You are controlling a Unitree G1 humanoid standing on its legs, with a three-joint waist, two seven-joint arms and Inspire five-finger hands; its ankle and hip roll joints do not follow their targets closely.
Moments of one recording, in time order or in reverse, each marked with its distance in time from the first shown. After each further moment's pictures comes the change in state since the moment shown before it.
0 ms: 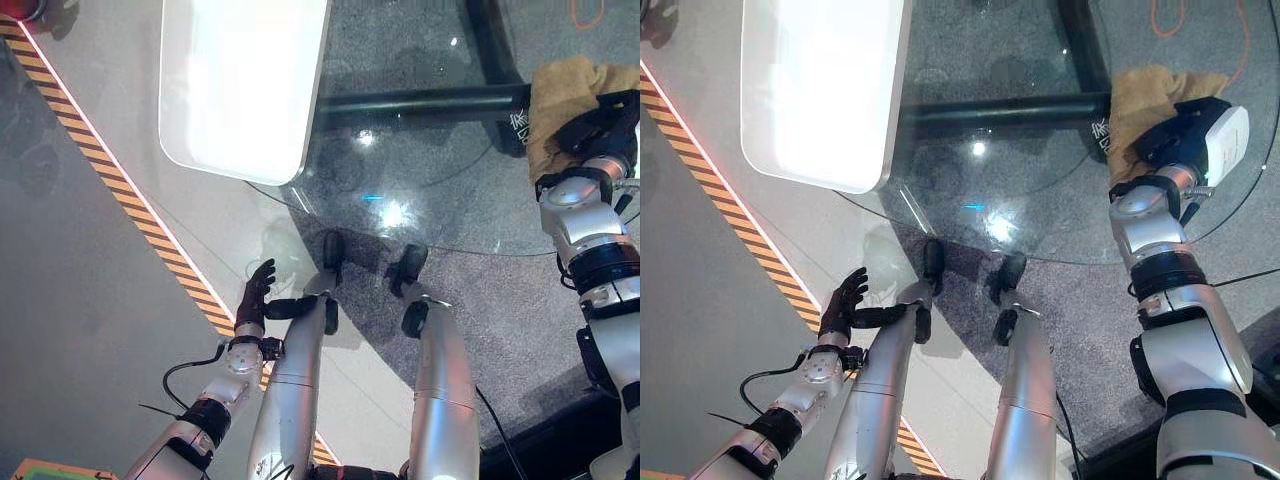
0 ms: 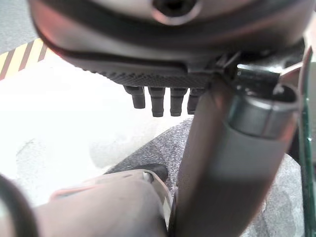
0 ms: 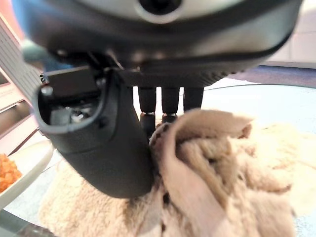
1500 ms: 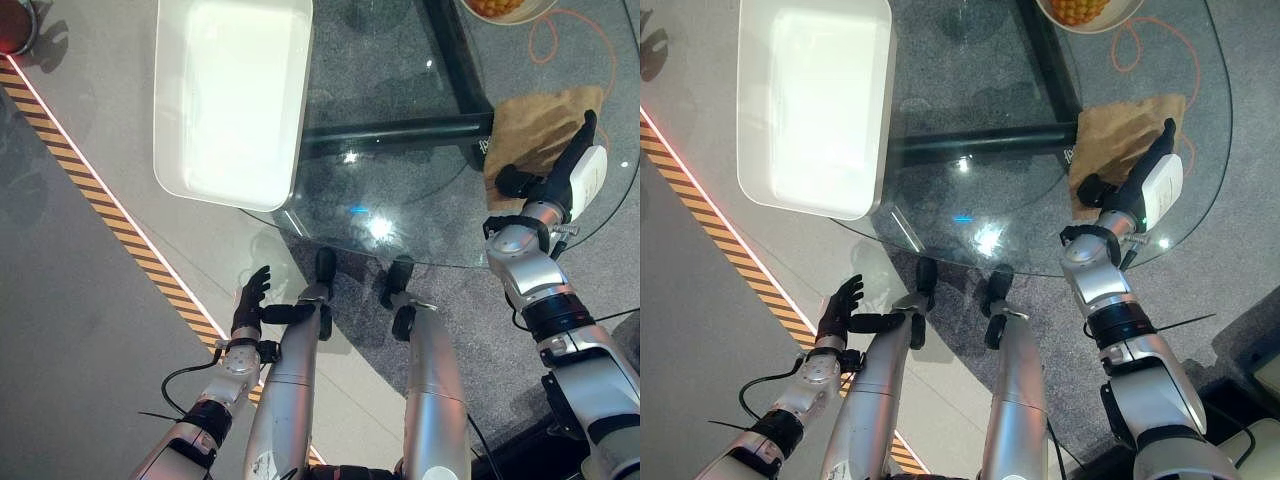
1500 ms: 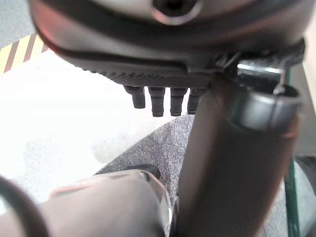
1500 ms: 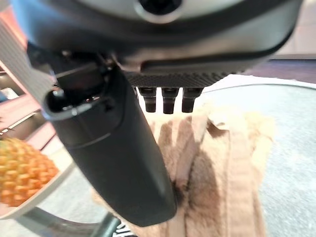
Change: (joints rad) left arm 0.004 -0.029 0.082 0.040 0.050 0.043 -0.030; right arm 0.233 0.144 -0.097 -0.261 -0.100 0.000 -0.126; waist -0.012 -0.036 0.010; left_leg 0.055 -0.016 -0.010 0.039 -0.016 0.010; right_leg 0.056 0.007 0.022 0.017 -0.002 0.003
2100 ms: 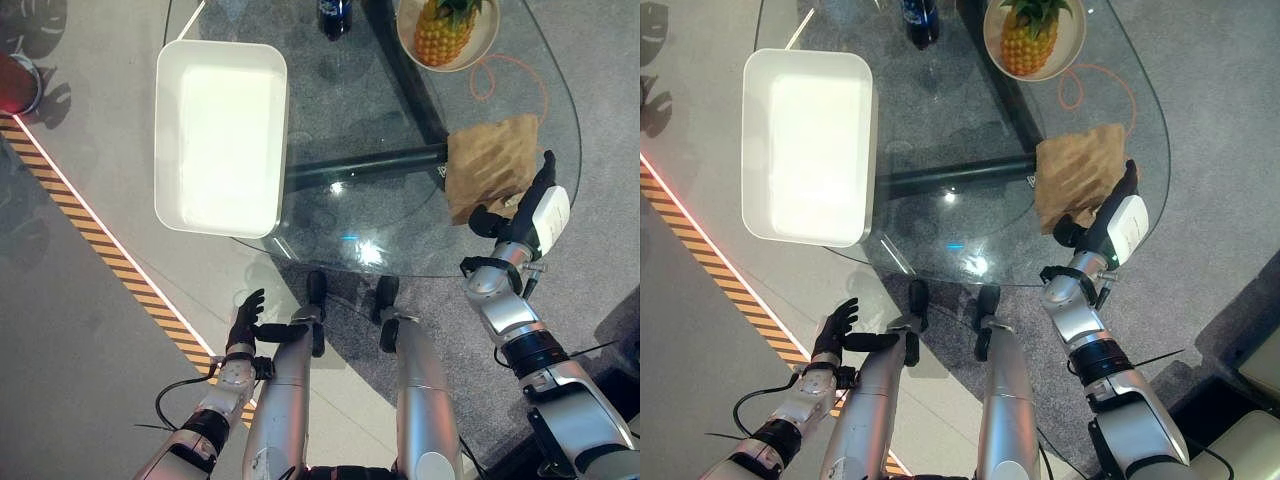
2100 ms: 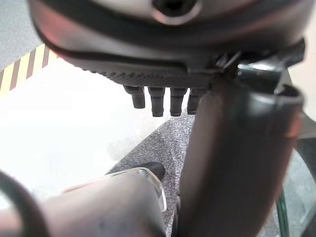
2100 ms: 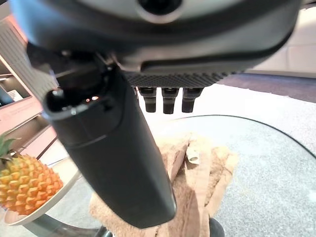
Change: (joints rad) left arm 0.020 -0.018 0.018 0.113 0.048 0.028 -0.030; right arm 0.198 0.075 0.008 -0.085 -0.160 -0.014 -0.013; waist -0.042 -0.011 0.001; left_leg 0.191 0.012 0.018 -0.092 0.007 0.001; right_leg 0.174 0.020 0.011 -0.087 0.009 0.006
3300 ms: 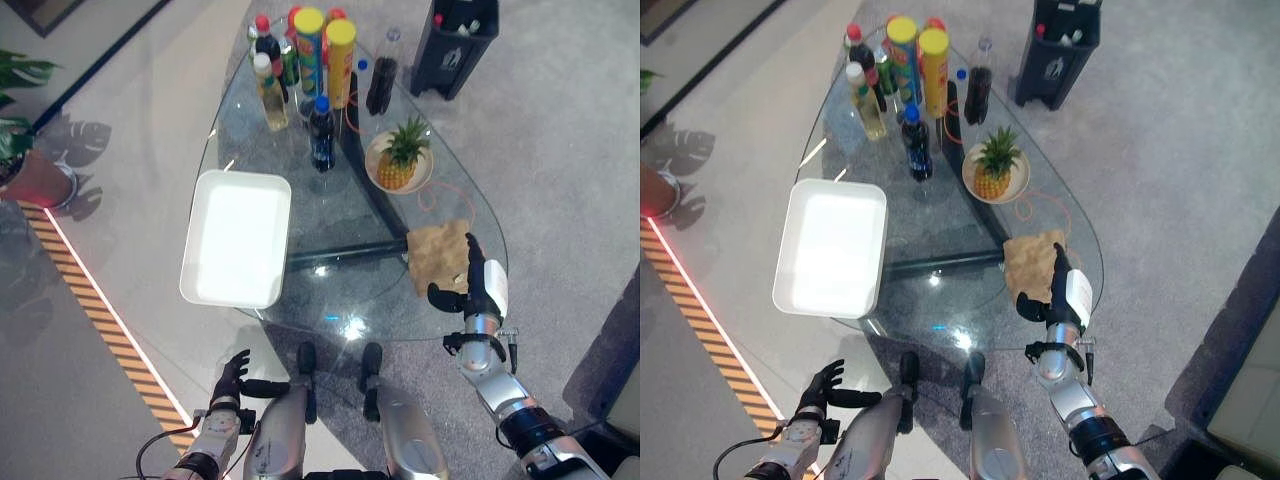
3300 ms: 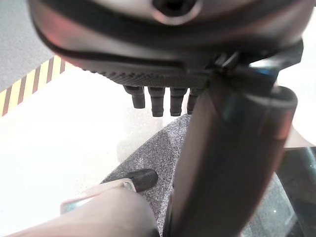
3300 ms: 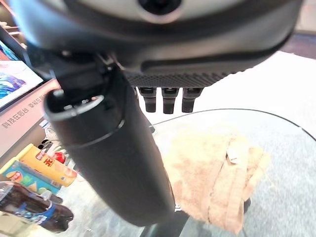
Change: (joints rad) left arm 0.134 -0.028 0.095 0.179 0.095 0.006 -0.073; right arm 0.353 0.080 0.017 -0.069 -0.172 -0.172 0.268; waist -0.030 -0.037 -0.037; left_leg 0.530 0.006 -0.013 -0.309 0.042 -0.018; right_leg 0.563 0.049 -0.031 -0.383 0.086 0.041
